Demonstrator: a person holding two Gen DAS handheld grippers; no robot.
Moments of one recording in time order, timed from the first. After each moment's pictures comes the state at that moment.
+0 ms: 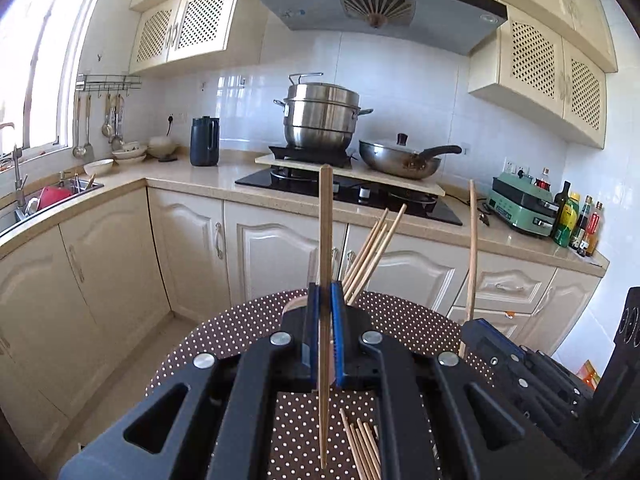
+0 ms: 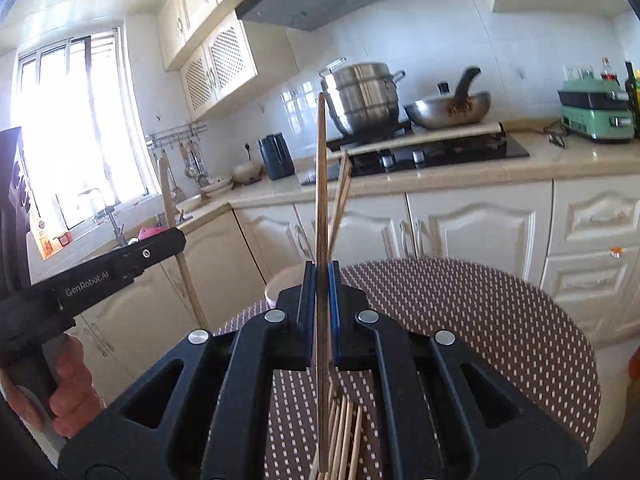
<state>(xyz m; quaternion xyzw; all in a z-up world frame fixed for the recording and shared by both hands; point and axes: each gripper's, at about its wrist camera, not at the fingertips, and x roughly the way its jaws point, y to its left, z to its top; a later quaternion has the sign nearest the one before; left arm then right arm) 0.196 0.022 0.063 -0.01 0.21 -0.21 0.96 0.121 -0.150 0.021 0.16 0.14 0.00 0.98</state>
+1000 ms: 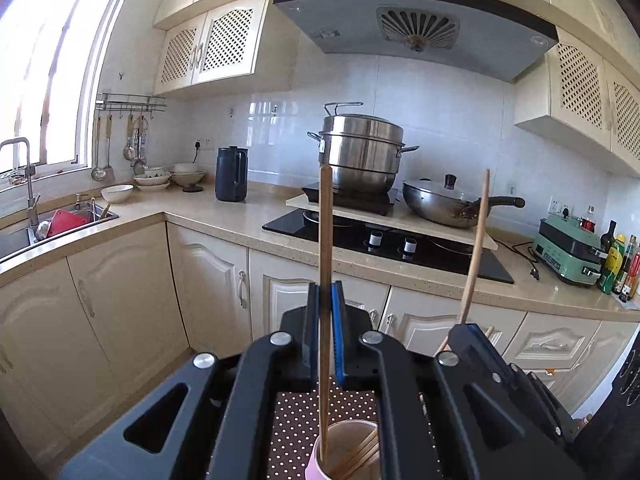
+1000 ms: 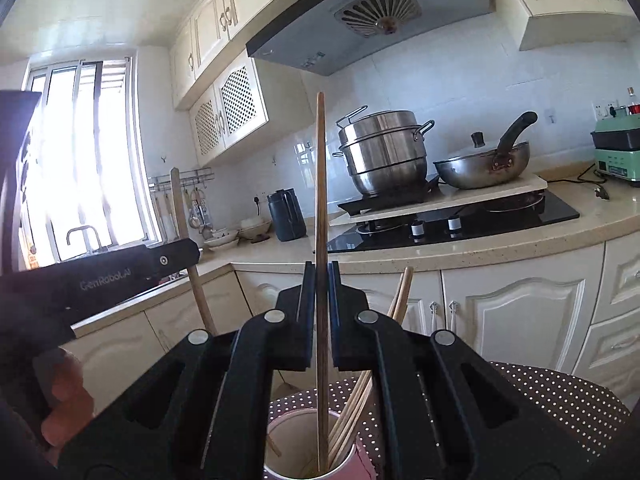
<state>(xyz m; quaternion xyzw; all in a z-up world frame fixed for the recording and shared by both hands) 0.317 -0.004 0.094 -0.02 0.17 -0.15 0.97 0.252 -0.147 0.032 0.14 0.04 0.01 0.99</state>
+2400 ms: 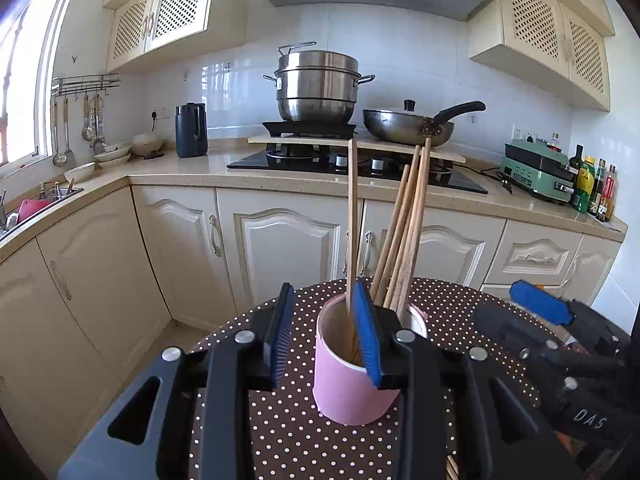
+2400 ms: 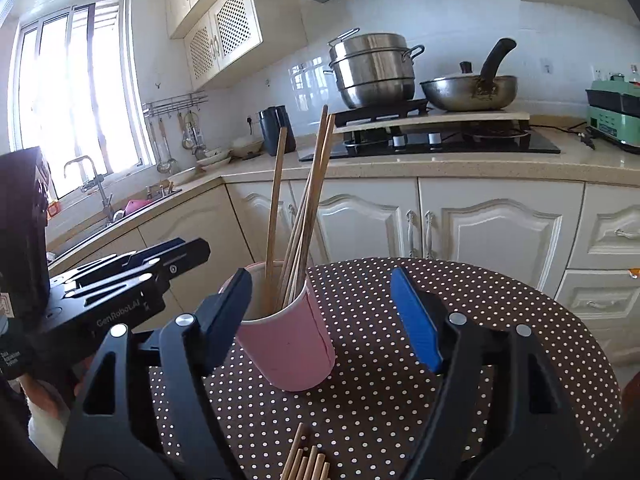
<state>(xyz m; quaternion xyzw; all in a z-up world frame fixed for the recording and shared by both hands) 0.289 0.018 -0.014 0.04 0.23 -0.23 0.95 0.196 -0.156 -0.029 0.12 0.17 0.01 0.98</state>
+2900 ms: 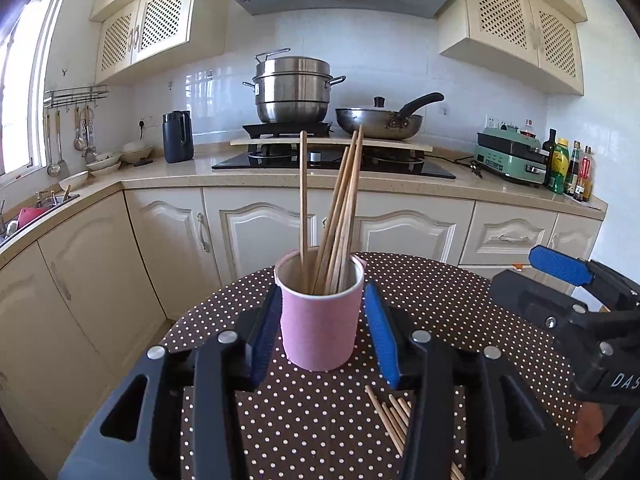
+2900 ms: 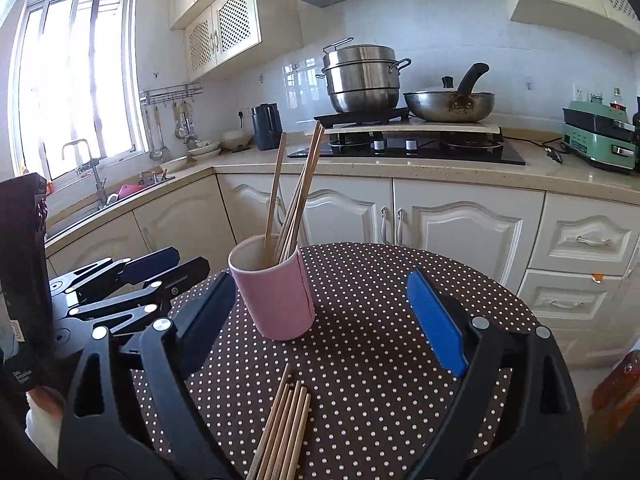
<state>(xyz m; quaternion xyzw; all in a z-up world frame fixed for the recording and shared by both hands) 0.208 0.021 -0.019 0.06 0.22 -0.25 0.94 0.122 -0.149 -0.012 0.09 0.19 -0.02 0.98</state>
